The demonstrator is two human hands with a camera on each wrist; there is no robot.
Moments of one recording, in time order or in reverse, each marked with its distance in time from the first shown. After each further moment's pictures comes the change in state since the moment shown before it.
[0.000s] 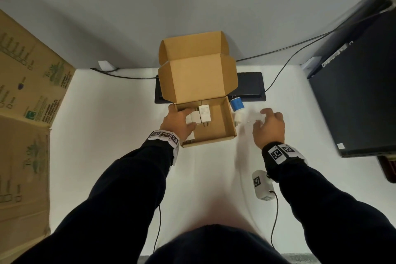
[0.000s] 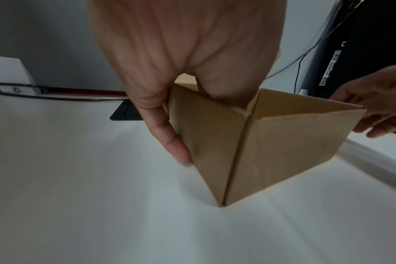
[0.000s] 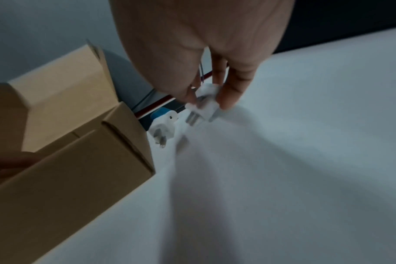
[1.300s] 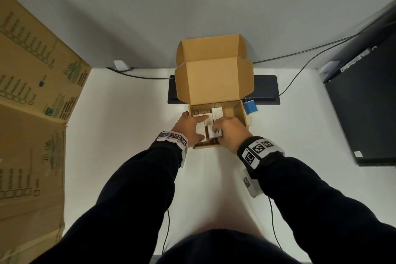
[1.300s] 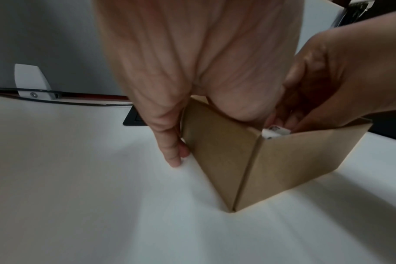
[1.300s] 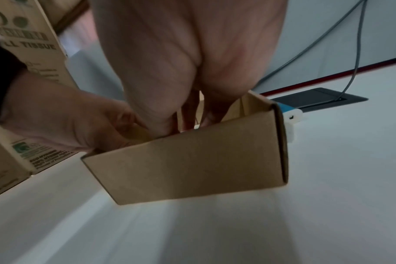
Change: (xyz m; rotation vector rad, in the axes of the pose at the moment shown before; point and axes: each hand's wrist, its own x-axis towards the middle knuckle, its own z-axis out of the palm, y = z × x) left_hand -0.002 -0.016 -0.005 -0.031 -0.173 0.058; right_hand -0.032 -0.095 0.046 -0.231 -0.488 -0.658
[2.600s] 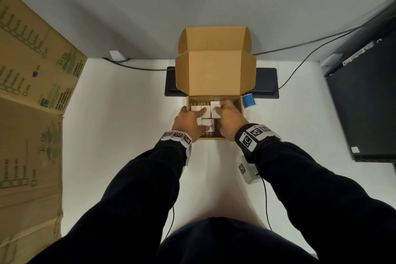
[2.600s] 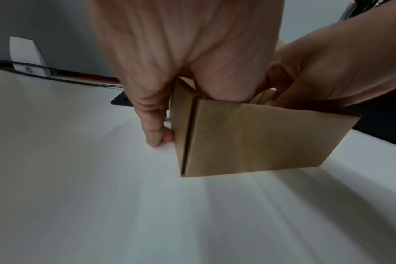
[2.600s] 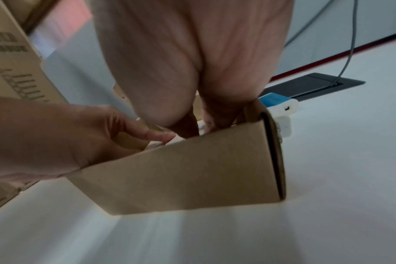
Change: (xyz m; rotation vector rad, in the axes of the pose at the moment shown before) left_hand -0.001 0.017 0.021 -0.037 0.137 -0.142; right_hand 0.013 0.009 -0.006 -0.031 -0.088 0.131
